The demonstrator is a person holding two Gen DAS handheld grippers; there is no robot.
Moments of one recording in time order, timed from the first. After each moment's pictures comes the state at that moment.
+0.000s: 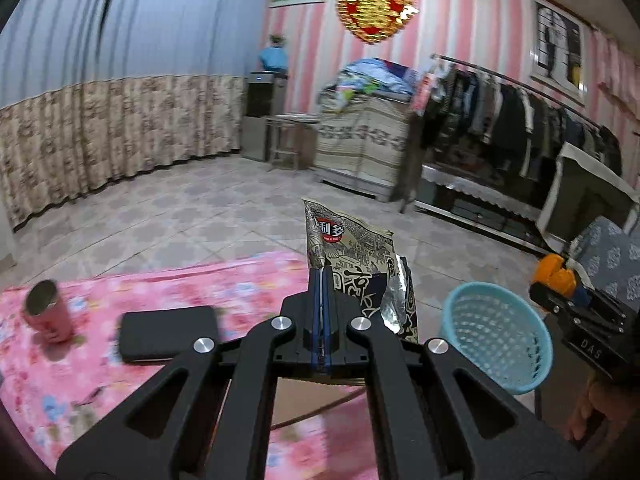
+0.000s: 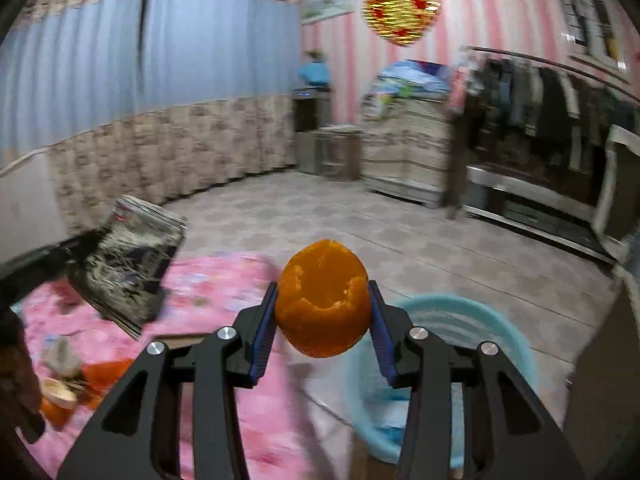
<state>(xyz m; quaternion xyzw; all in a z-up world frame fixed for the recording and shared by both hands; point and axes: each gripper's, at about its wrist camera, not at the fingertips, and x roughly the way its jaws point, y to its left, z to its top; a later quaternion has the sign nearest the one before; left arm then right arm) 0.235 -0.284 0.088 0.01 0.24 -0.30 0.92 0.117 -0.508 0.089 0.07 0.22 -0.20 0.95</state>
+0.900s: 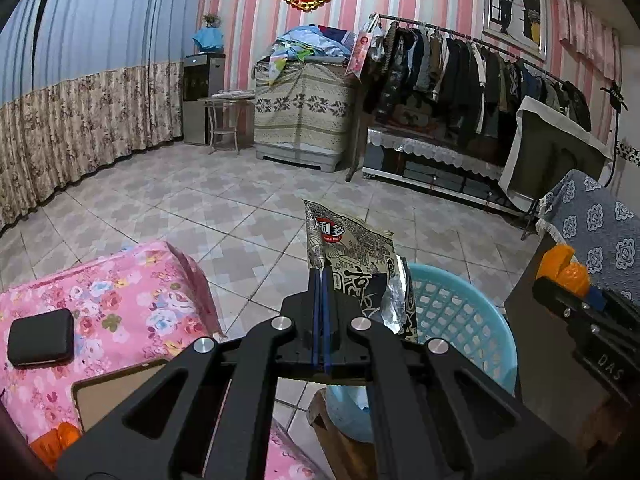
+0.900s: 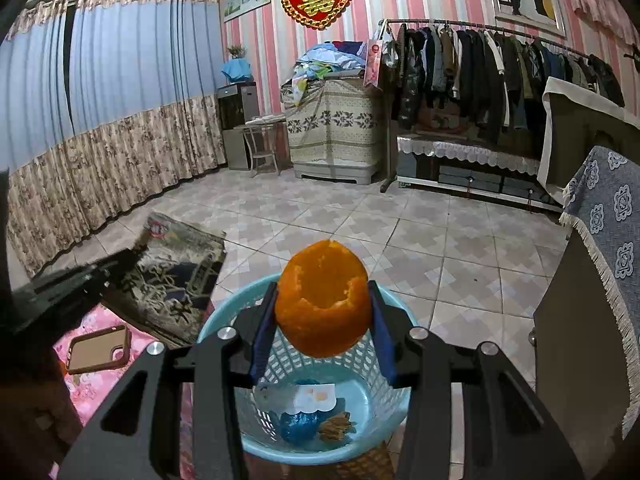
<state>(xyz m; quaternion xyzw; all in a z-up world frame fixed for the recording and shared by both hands) 0.208 -0.456 0.047 0.05 0.27 -0.37 0.89 0.070 -0.608 0.072 0.12 0.23 -0.27 0.93</state>
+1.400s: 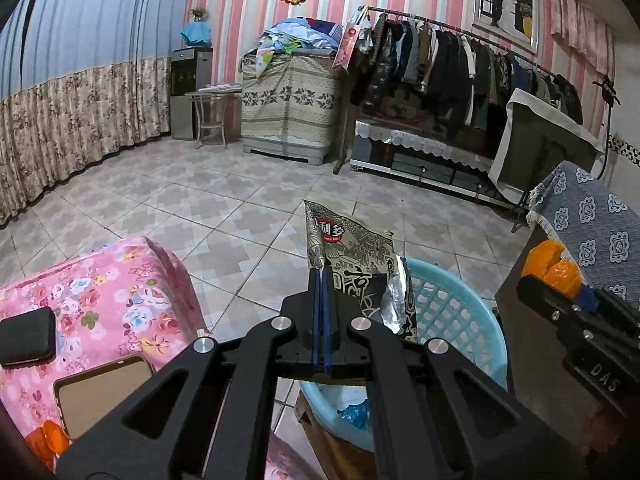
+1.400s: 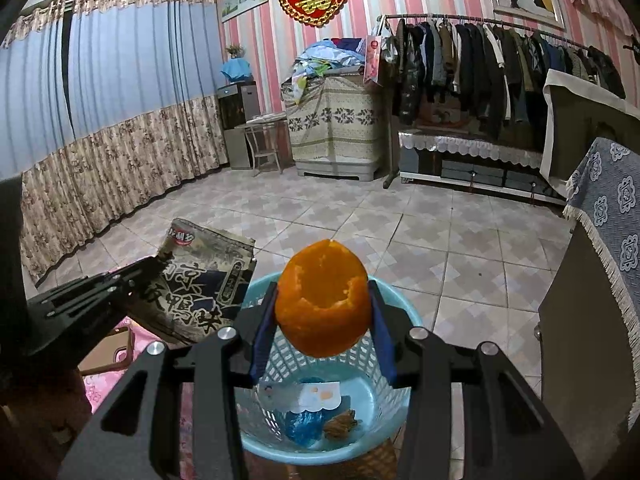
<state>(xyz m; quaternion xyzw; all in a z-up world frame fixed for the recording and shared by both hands) 0.202 -0.476 0.041 0.05 0.28 -0.39 0.88 0.072 -0.608 0.063 0.13 0.24 -0.27 0.92</state>
